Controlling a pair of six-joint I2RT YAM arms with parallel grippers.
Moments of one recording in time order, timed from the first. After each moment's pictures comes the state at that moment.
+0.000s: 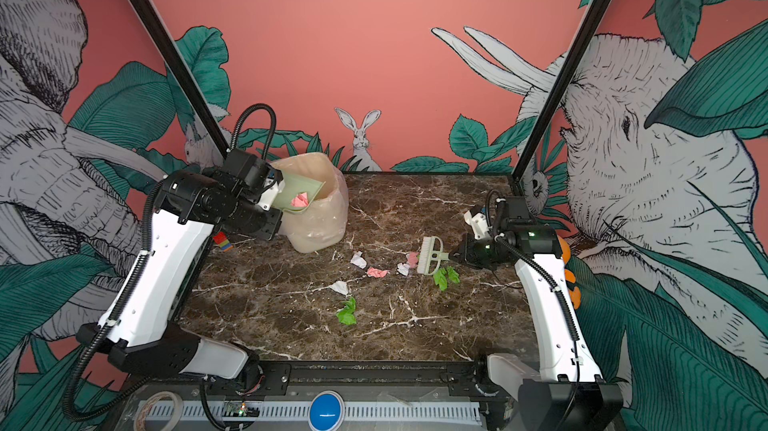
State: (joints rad) left arm -0.45 1.45 1.99 -1.69 -0.14 -0.13; right arm 0.01 1.14 1.26 -1.28 -0.59 0.15
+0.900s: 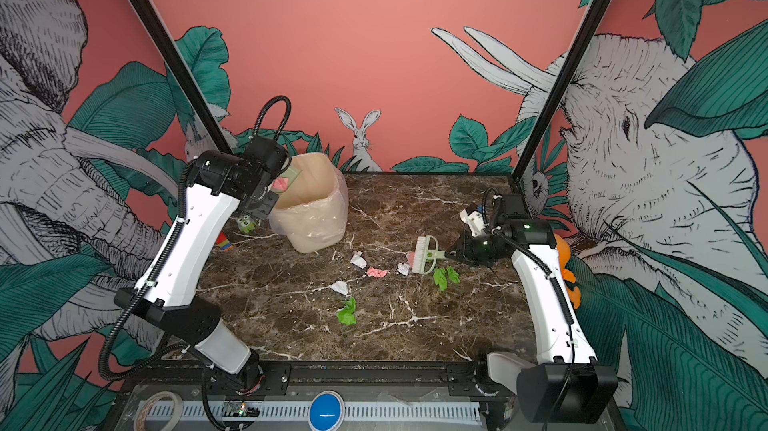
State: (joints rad) left arm -0.46 1.64 2.12 -1.70 -0.65 0.04; right arm 0.01 1.20 1.26 -1.26 -0.66 0.12
